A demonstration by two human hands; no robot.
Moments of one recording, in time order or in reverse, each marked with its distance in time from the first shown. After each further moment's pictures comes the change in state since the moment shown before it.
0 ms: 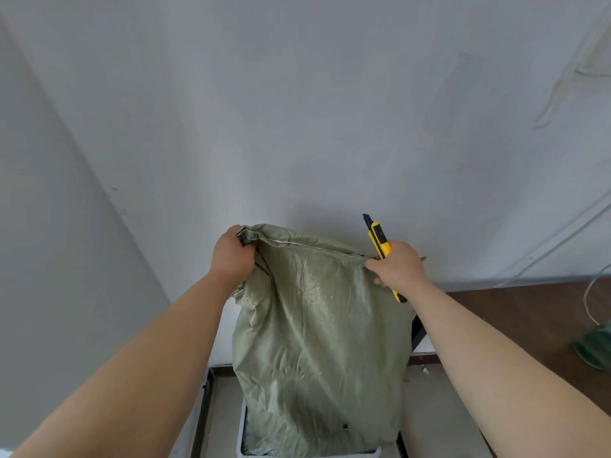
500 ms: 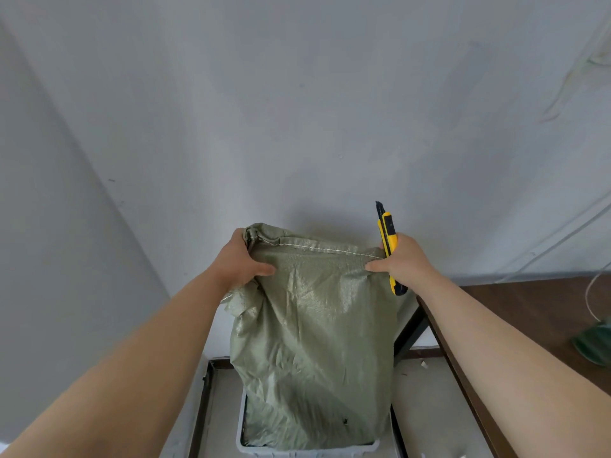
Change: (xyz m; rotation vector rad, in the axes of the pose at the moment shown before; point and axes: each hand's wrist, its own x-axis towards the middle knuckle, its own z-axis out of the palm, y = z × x) left_hand 0.003 -0.020 -0.003 0.098 -0.323 -0.113; right_hand 0.009 0.006 -0.007 0.022 -0.108 -0.009
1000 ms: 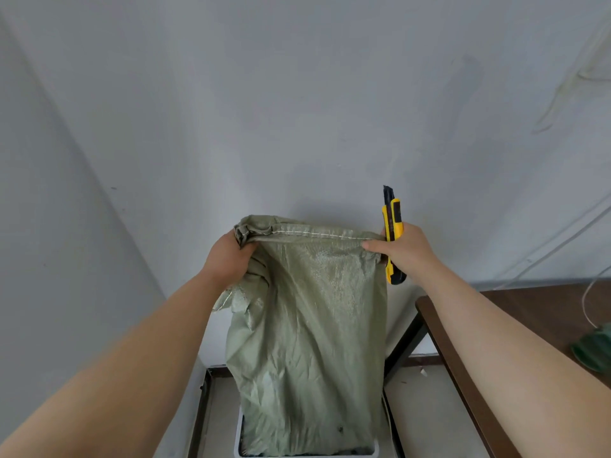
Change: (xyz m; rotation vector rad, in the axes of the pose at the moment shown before) left_hand -0.004 0.015 -0.010 0.087 0.244 0.139; right_hand -0.003 -0.028 -0.016 0.208 0.061 -0.087
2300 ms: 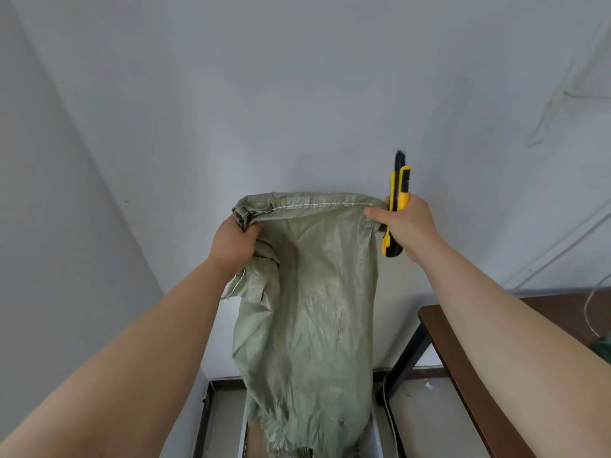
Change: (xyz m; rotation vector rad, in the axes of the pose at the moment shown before) left_hand 0.009 0.036 -0.021 -0.207 0.116 -0.004; right_hand 0.002 -0.065 -0.011 0.190 0.194 -0.132
